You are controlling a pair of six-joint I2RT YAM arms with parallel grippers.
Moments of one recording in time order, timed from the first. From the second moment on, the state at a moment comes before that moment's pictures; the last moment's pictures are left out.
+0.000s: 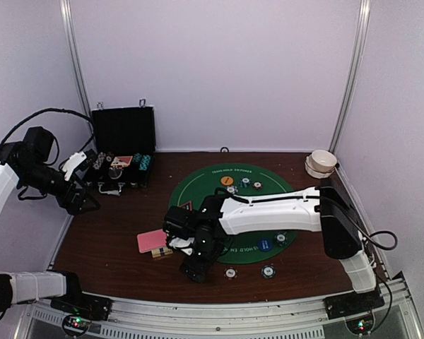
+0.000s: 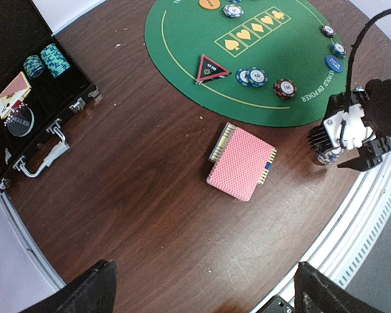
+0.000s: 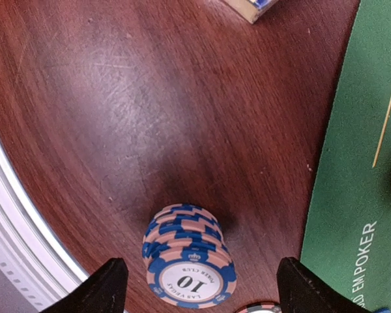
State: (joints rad) left arm 0.01 1.04 1.24 -1.31 0.49 0.65; right arm 1.24 2.23 1.85 -1.01 -0.05 0.18
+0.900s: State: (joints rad) left arm 0.01 1.04 1.24 -1.31 0.49 0.65; right arm 1.23 2.28 1.91 -1.05 -0.08 0.16
